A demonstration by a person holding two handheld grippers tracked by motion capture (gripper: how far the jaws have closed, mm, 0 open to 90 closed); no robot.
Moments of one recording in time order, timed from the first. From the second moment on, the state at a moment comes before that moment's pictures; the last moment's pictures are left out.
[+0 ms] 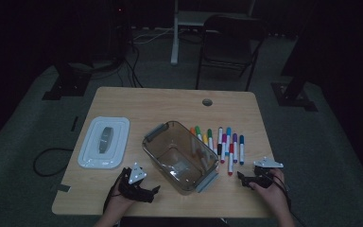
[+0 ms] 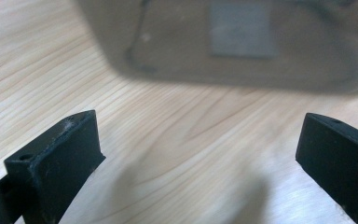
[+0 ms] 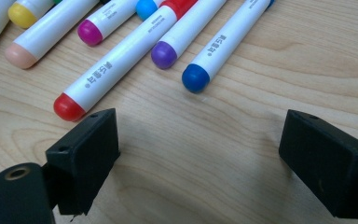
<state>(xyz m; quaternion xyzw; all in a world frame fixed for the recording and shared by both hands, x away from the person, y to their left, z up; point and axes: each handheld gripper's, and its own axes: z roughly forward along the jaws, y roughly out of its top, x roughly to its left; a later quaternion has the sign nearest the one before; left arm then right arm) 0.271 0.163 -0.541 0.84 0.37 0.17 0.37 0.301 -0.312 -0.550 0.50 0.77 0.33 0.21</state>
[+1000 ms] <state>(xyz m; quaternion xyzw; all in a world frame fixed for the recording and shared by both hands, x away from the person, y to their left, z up) 0.286 0.181 -0.547 0.83 0.41 0.17 0.33 0.362 -0.311 -0.507 0.58 0.70 0.35 0.25</state>
